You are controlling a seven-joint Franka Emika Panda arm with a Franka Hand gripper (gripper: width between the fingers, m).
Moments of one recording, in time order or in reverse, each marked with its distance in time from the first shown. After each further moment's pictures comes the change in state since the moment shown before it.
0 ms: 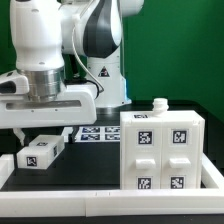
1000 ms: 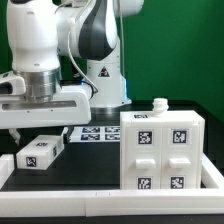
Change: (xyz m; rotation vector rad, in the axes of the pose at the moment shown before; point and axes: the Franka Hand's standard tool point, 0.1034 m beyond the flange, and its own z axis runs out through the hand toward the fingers) arm -0.013 0.012 0.006 -0.006 -0.008 -0.040
